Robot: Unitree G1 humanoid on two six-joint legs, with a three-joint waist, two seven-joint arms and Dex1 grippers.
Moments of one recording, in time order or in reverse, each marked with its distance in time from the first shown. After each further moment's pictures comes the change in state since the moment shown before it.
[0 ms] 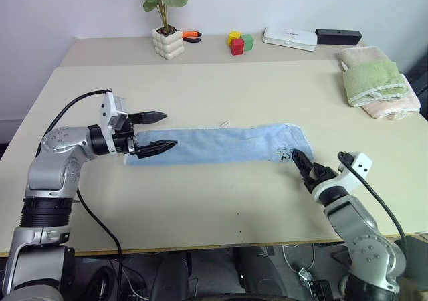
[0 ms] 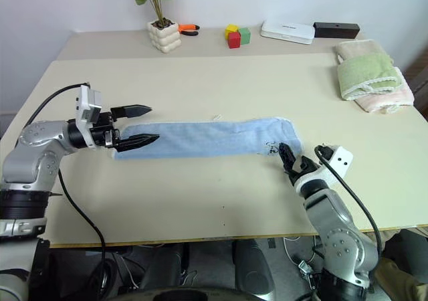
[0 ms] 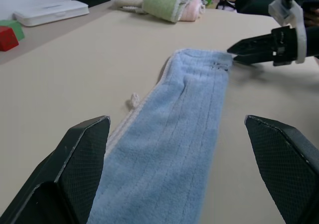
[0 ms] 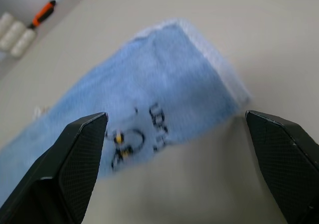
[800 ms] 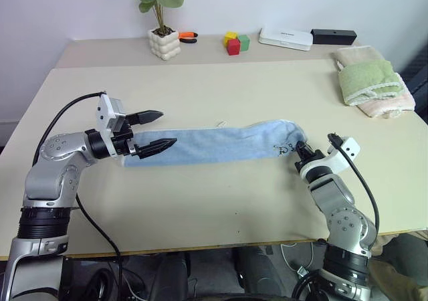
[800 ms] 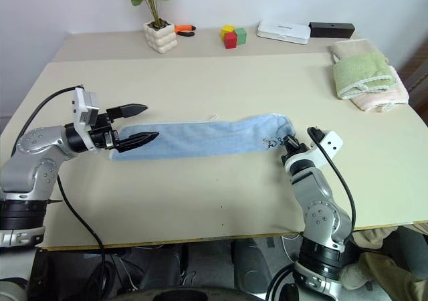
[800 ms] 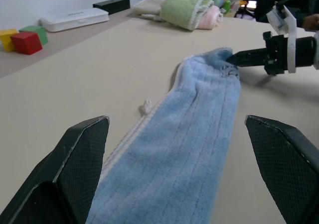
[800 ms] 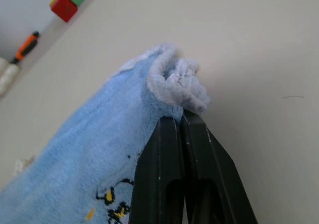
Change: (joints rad) left arm 0.051 -0.010 0.021 -0.055 -0.027 0.007 0.110; right arm -0.158 0.033 0.009 0.151 -0.065 -0.084 -0.098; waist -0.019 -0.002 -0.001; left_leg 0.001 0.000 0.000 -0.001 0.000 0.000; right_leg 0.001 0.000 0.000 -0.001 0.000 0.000
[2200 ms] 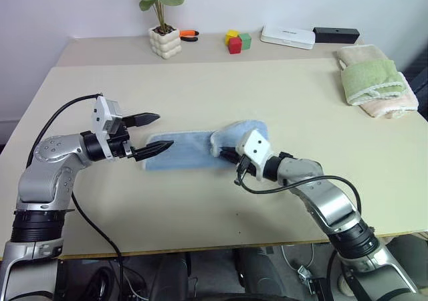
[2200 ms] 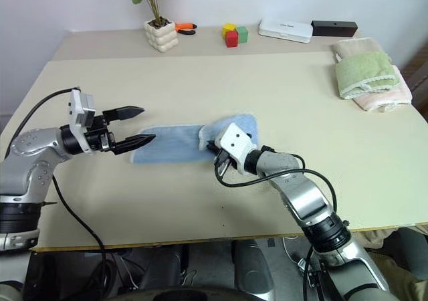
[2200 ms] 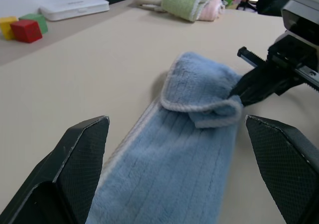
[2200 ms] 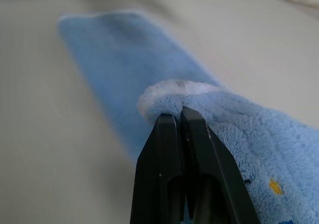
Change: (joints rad) left arm 0.042 0.028 0.021 -0.031 -0.009 0.028 -0.003; right arm -0.205 -0.434 0.762 0.003 -0.595 -0.243 0.815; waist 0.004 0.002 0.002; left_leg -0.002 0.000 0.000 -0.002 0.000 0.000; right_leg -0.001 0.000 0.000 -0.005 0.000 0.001
